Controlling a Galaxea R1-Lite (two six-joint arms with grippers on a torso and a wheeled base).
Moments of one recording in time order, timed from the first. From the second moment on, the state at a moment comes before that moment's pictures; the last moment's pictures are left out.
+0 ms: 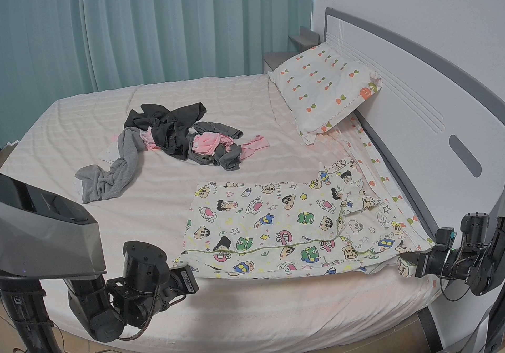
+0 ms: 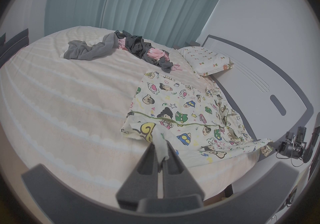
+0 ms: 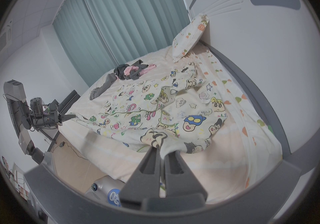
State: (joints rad) left arm -0.57 2.11 -0.23 -1.28 0.27 -0.64; right arm -0.12 2.02 -0.07 -1.33 0.51 0.00
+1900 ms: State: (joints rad) left arm -0.74 2.04 -0.02 -1.28 0.27 -0.65; right arm -0.20 1.76 -0.02 -0.98 0.52 -0.12
